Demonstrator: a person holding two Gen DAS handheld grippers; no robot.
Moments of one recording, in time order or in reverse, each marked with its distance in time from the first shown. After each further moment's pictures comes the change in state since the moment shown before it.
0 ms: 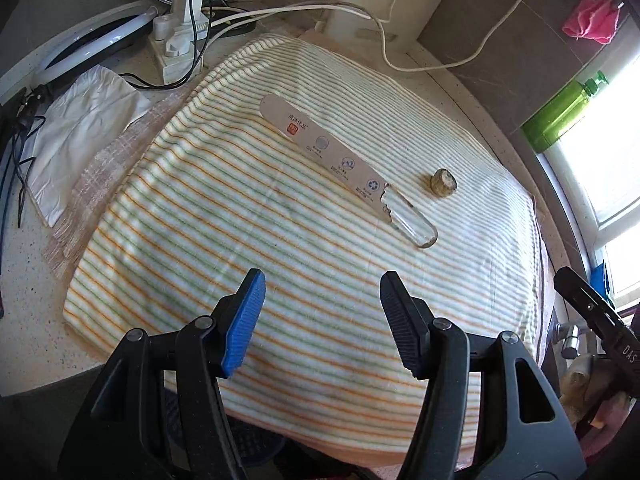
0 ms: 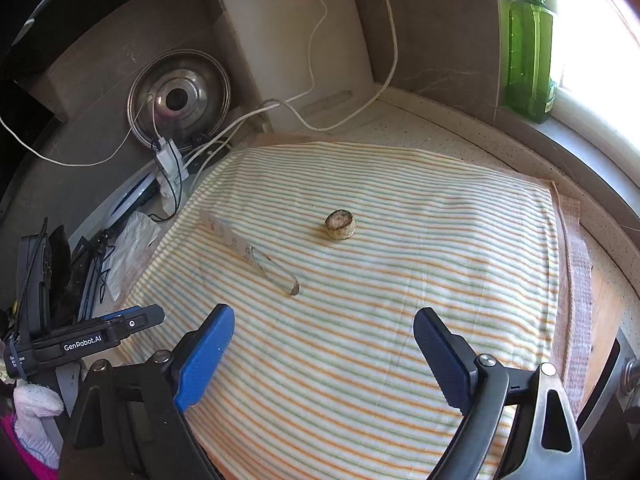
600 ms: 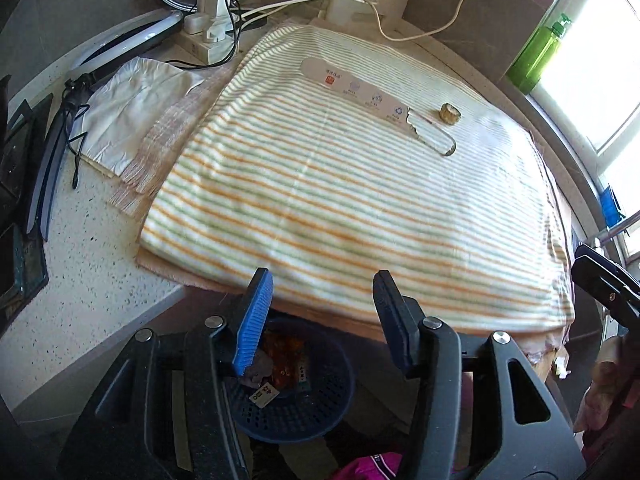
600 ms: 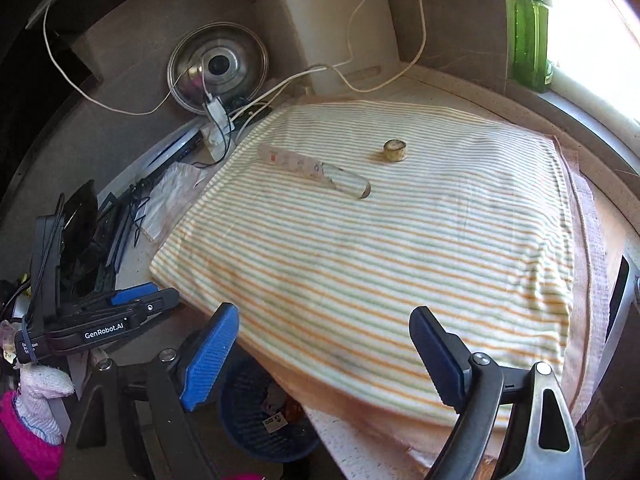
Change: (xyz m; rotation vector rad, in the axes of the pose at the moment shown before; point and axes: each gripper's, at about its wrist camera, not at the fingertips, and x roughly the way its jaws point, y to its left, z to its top) left arm -0.054 0.052 -0.081 0.169 -0.007 0.044; right arm -0.047 0.070 -0.098 -0.010 0.025 0.014
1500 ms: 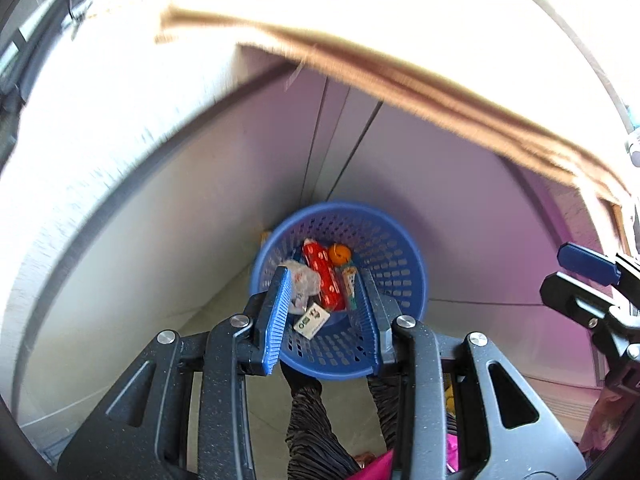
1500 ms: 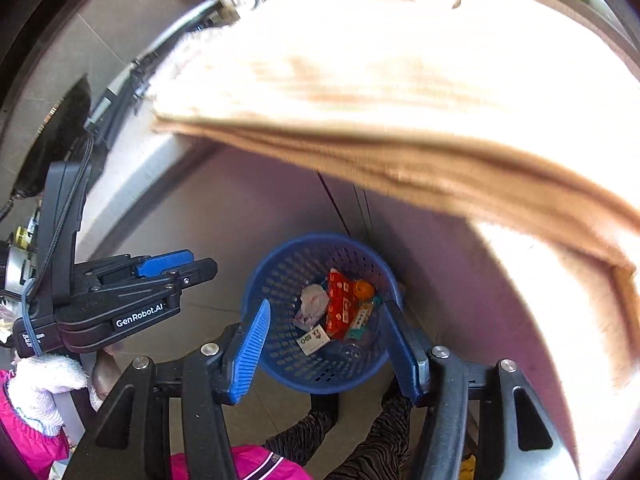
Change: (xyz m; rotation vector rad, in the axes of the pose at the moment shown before) left arm 0.056 0.067 -0.119 0.104 0.218 0.056; right arm 0.082 0.094 -0.136 0.016 0.281 0.034
